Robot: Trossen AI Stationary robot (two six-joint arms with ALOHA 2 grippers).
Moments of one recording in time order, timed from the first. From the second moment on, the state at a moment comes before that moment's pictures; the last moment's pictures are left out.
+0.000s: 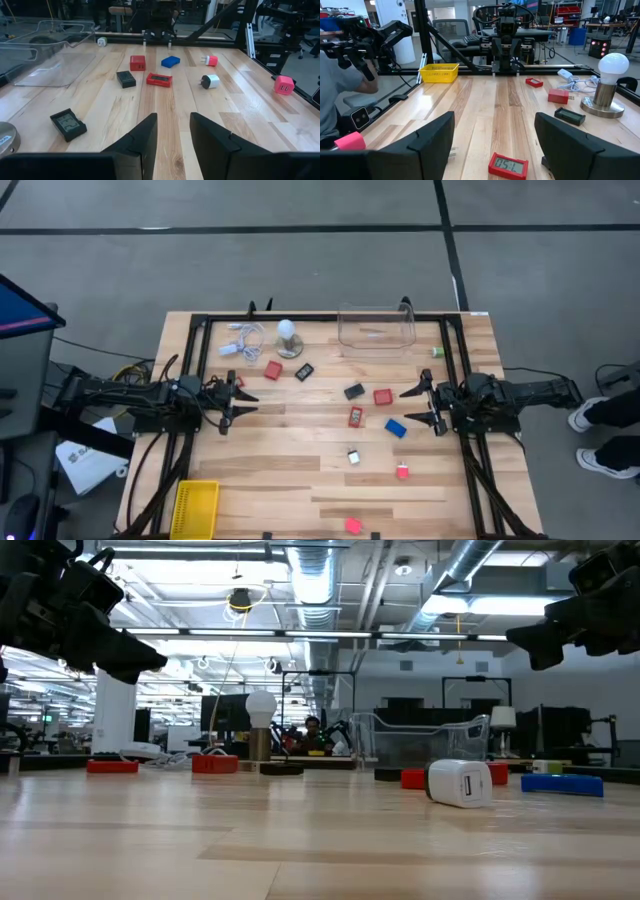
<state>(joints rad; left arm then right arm) -0.03 0.27 0.01 0.08 -0.04 -0.05 0.10 0.05 0.02 -0.02 -0.03 0.04</state>
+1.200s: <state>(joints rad) -0.03 0.27 0.01 0.09 -0.04 -0.05 0.08 0.05 0.02 0.25 0.03 0.30</state>
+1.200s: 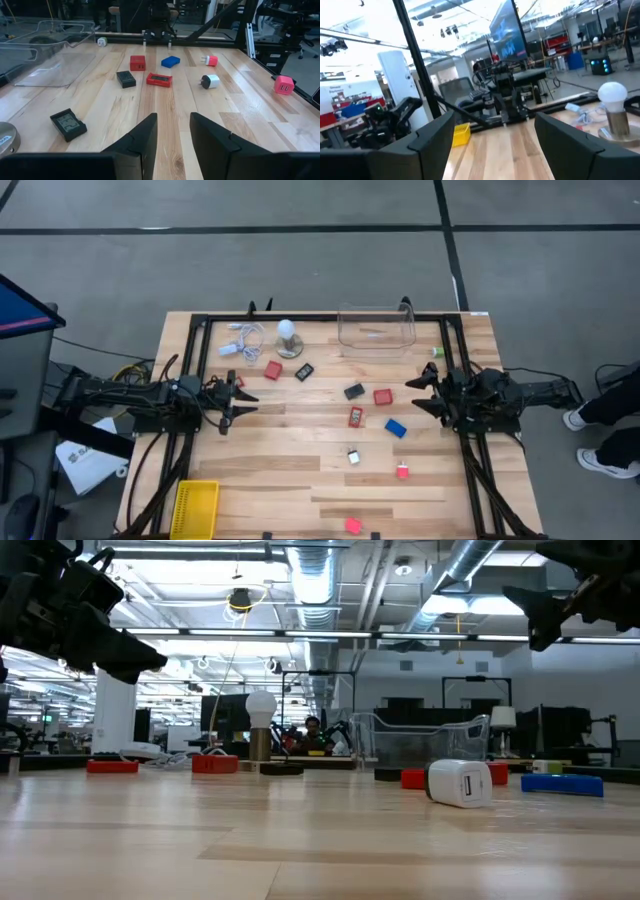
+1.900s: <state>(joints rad) -0.12 0.51 0.01 0.80 0.54 -0.08 0.28 0.07 0.01 0.34 -0.07 0.25</state>
